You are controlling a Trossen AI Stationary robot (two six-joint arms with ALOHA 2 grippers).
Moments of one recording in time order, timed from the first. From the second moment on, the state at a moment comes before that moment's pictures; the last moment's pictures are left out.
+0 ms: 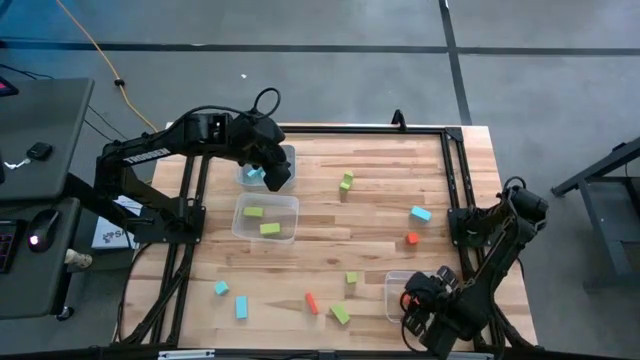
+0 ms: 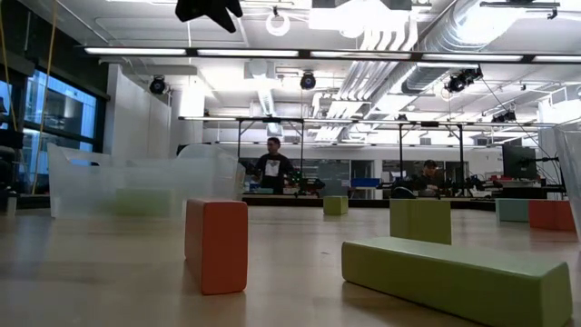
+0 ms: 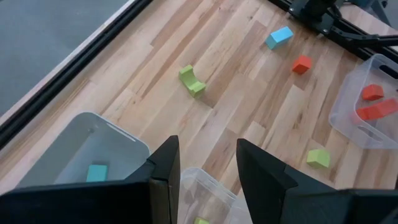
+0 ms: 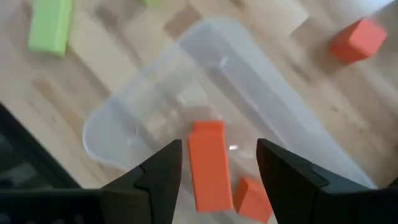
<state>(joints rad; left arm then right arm) 0.30 1.40 1.63 -1.10 -0.11 -0.39 0.97 1.74 1.40 -1.26 0.32 1.72</state>
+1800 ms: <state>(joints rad) -0.01 1.42 1.50 -0.81 -0.08 -0.18 0.37 1.73 2.06 -1.57 1.17 1.46</state>
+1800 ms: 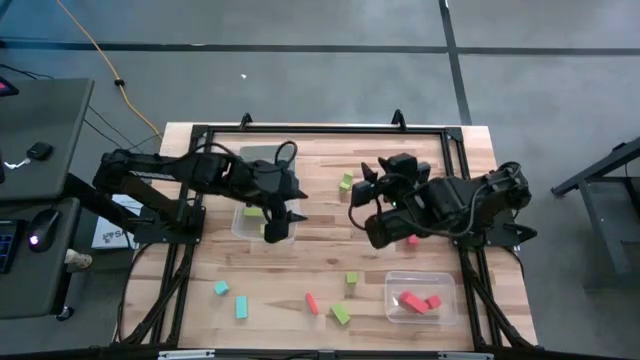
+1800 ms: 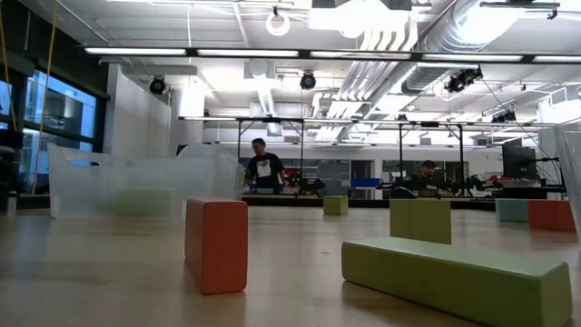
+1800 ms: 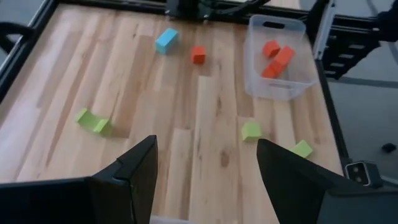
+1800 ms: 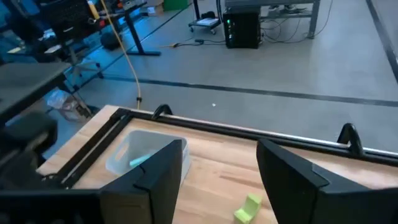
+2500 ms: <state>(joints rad) -0.14 1.67 1.45 -0.70 -0.09 -0.26 0.24 1.73 2.07 -1.57 0.88 1.11</state>
